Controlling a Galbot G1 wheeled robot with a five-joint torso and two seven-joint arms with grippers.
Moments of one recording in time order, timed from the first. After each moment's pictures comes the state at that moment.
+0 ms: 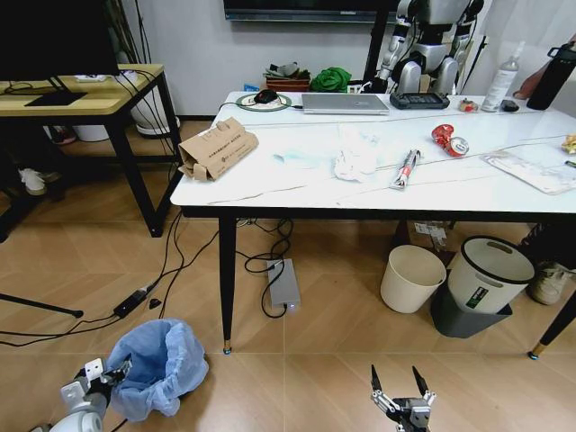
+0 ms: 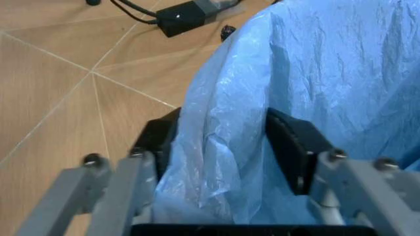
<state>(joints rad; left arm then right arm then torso) 1.24 -1.25 -0.93 -1.04 -0.38 0.09 0.21 -1.73 1.61 0.69 1.56 0.08 0.59 -0.24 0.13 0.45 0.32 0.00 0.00</state>
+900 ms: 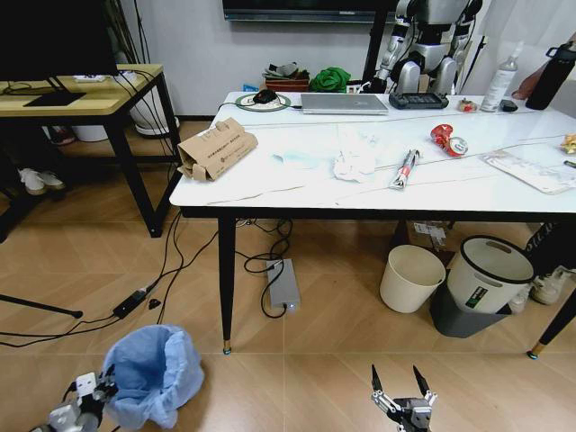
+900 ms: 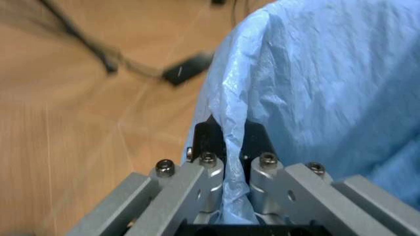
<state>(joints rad) 1.48 -1.27 -0.93 -1.29 -0.34 -0.16 0.21 -1.75 1.61 0.69 1.58 0.08 0.59 -0.24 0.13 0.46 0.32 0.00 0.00</state>
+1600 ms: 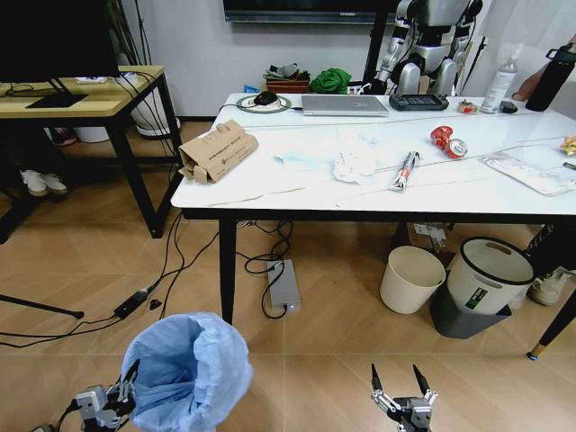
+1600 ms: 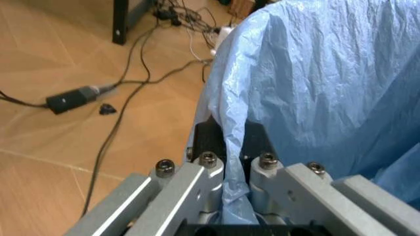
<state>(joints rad) 1.94 -1.31 -0.86 -1.92 -0.69 -0.08 0.27 -1.76 1.61 0.70 1.61 0.07 0.59 -0.24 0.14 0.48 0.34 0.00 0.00</state>
